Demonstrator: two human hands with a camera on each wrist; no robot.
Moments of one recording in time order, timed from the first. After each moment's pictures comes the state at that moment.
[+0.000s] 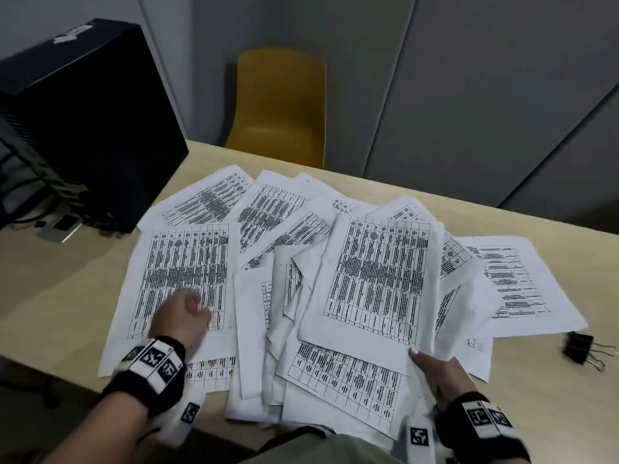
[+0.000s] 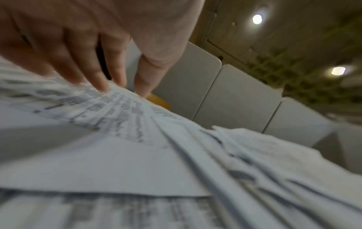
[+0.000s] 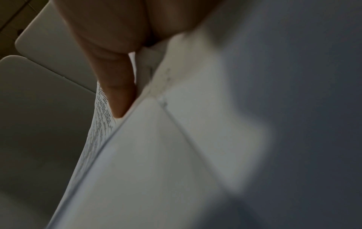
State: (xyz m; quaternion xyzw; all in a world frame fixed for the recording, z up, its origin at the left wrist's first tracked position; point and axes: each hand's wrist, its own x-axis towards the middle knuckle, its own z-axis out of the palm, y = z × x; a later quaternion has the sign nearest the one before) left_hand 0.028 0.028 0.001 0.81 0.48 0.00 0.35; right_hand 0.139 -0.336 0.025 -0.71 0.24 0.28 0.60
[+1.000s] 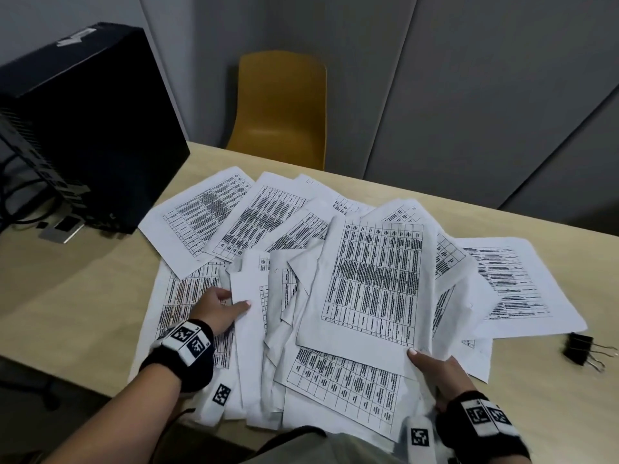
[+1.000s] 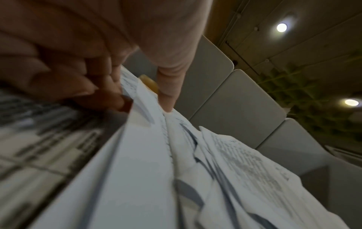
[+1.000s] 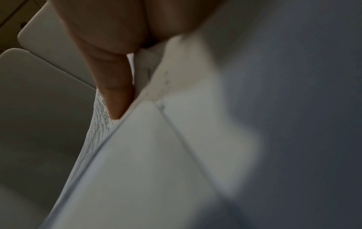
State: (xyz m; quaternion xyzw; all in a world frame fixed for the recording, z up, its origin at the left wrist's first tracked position) left_hand 0.068 0.017 -0.023 0.78 0.44 -0.05 0.45; right_hand 0.147 -0.345 -0.009 -0.72 0.26 0.29 0.57
